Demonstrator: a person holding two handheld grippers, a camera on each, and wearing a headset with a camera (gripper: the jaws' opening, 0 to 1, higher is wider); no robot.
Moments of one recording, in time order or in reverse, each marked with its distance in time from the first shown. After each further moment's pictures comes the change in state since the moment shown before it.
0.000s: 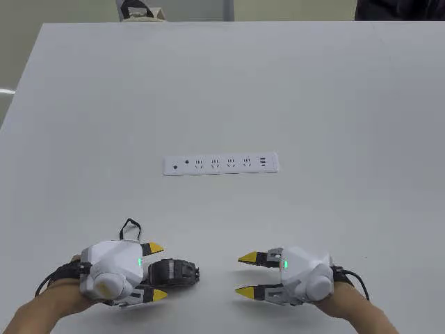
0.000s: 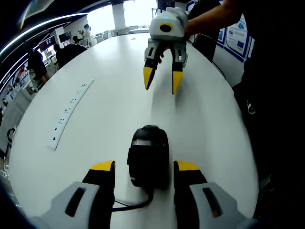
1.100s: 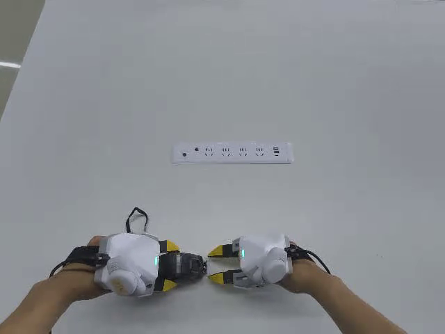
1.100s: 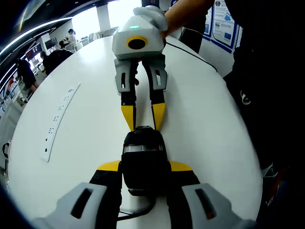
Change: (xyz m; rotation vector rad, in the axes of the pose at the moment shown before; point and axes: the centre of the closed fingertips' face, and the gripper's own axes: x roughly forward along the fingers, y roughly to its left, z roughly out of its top) left arm 0.014 -0.008 0.001 0.101 0.005 -0.081; right arm 0.080 0.004 0.012 -0.114 0.039 0.167
